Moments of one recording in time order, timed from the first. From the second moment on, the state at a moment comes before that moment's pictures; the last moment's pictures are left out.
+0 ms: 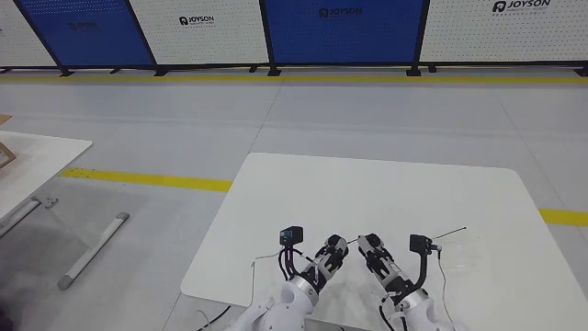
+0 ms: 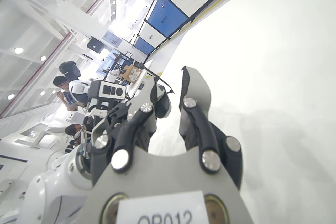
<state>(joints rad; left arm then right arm) 1.60 -1.27 -0.98 -1.76 0.36 0.13 0.07 -1.56 -1.30 1.09 -1.65 -0.43 -0.18 0.14</state>
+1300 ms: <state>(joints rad) 1.59 -1.27 -0.98 -1.75 0.36 0.14 0.07 -1.53 -1.30 1.07 -1.63 -0.44 -0.17 0.15</state>
